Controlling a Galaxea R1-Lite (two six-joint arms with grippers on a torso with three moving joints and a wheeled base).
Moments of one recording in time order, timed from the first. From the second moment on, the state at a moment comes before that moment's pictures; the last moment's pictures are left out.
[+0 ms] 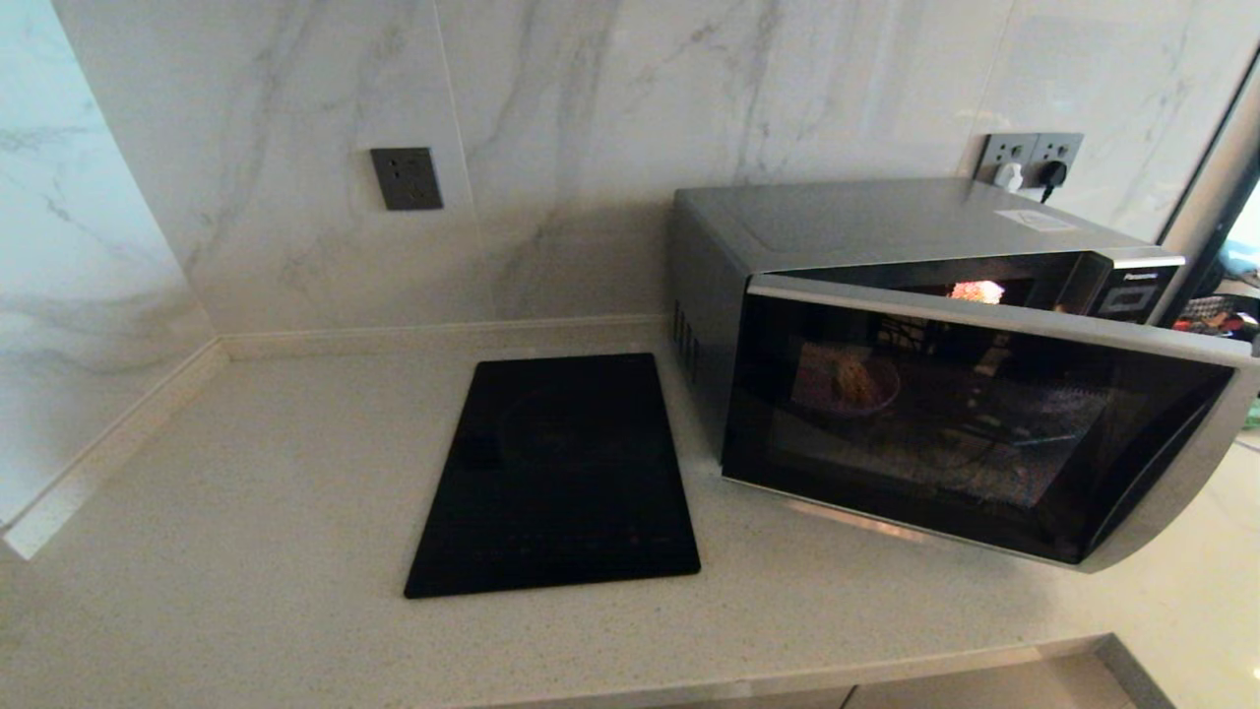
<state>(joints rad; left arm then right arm) 0.00 0.00 0.00 -0.01 0.03 -0.07 -0.18 1.46 -1.68 0.94 0.03 0.14</state>
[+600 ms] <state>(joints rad) 0.00 0.00 0.00 -0.01 0.03 -0.07 -0.20 1.52 -1.68 0.76 -0.03 0.19</state>
